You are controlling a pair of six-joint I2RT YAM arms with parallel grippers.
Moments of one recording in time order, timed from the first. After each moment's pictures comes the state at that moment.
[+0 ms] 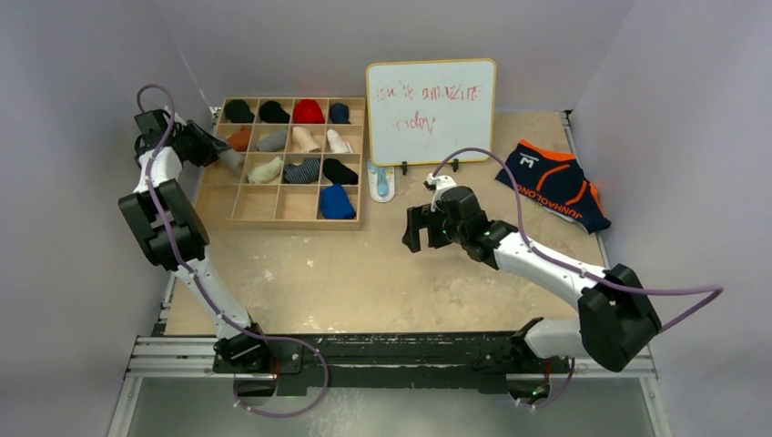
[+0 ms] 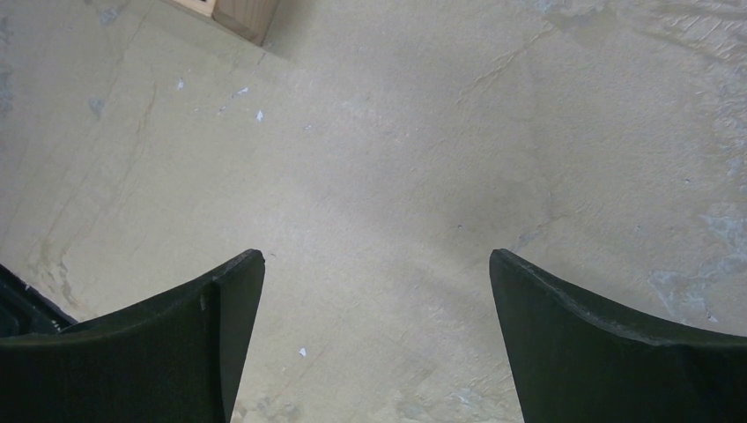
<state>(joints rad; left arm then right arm) 0.48 2.07 1.66 -0.33 0.56 -0.49 0.64 1.31 0.77 -0.15 -0.07 0.34</state>
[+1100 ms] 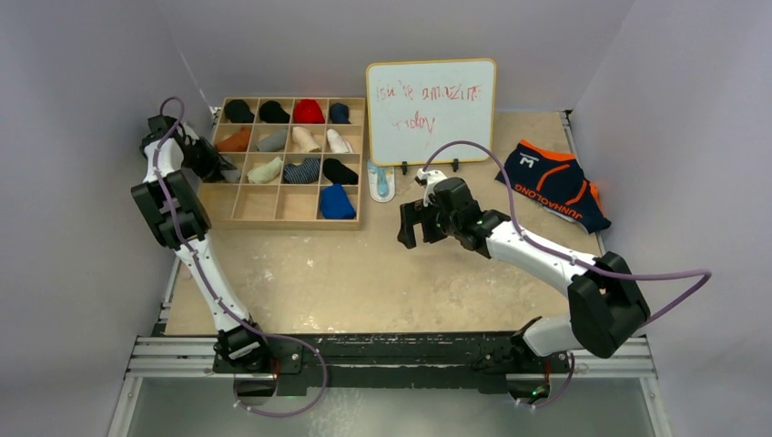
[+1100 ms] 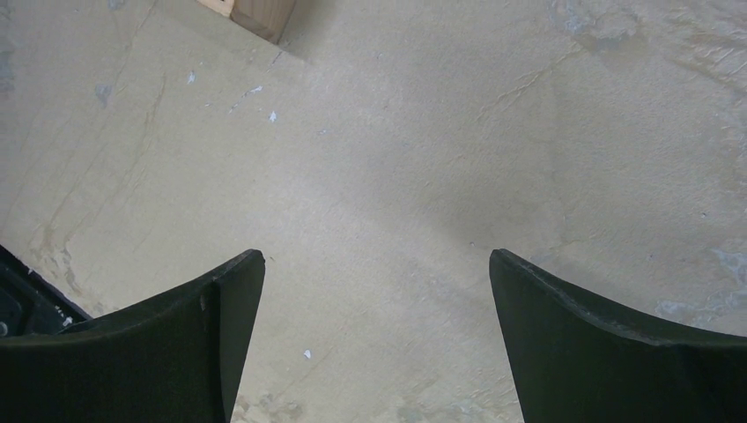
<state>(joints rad) 0.49 2.43 2.06 -0.76 0.49 -0.32 0.63 1.41 0.87 -0.21 -0.13 0.30</state>
